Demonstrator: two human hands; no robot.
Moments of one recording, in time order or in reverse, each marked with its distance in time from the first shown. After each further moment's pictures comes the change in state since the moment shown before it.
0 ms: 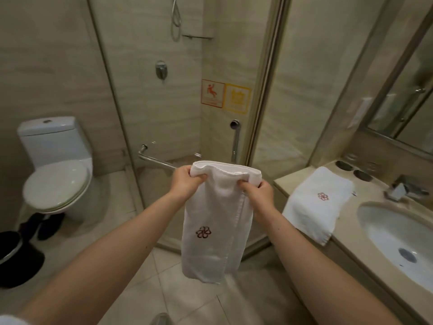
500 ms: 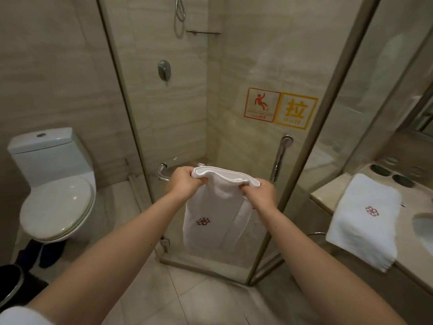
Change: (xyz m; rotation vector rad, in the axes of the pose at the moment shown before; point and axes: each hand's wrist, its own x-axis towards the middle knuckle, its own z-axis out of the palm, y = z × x) left_hand 0.176 -0.042 -0.105 0.334 -0.077 -0.011; right_hand 0.115 0.024 0.166 -0.365 0.146 -0.018
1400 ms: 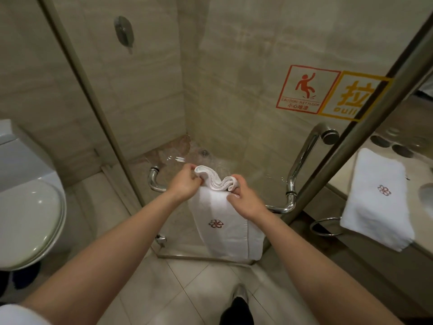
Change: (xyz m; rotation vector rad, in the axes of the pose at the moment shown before) left_hand 0.139 -0.063 0.015 0.084 -0.340 0.005; right_hand 0.058 0.025 0.102 -0.319 -0.380 -0.020
